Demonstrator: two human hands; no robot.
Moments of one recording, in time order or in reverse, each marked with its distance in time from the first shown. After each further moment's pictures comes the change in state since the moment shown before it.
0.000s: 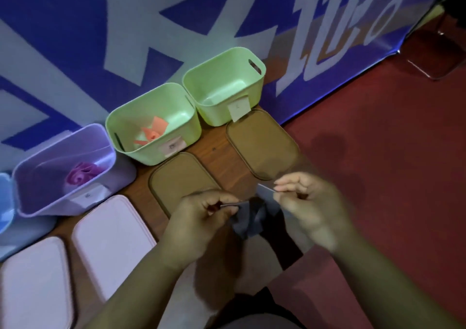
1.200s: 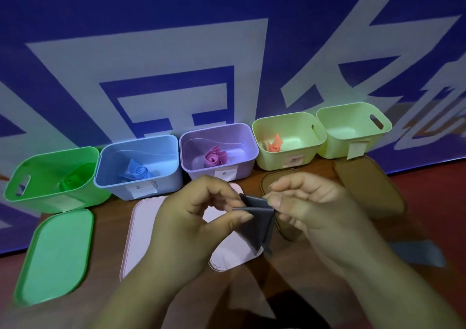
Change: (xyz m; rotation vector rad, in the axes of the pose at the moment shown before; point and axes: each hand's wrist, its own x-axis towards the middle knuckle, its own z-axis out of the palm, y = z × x) left_hand -0.225 -0.010 -0.217 -0.140 0.633 0.185; right_hand -0.152 -0.132 0.267 0.133 -0.501 -0.093
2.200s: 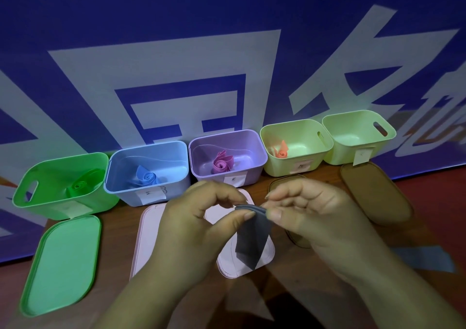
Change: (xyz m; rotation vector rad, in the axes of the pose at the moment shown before) left_hand -0.002 -0.003 -0.030 0.260 0.045 0.077; right_hand -0.003 0.004 0.025 -0.143 -0.089 -0.116
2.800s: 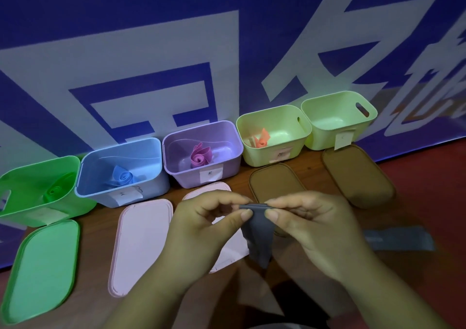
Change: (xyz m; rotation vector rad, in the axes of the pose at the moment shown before) left_hand 0.001 0.009 0.080 -0.391 -0.151 -0.301; right_hand -0.011 0.049 -0.066 -0.095 0.239 -0.083
